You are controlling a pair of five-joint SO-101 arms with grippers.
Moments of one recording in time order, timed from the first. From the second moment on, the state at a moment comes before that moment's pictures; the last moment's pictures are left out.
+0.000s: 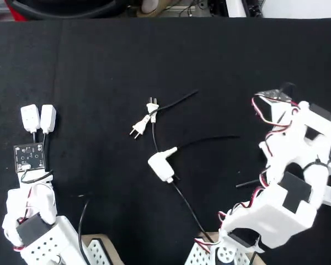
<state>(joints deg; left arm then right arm) -42.6 -104.3 91.6 73.4 -28.4 33.8 10.2 16.7 77.3 50.3</state>
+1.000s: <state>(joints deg) -42.6 -104.3 91.6 73.4 -28.4 -33.9 -20.8 31.8 84.9 3.3</state>
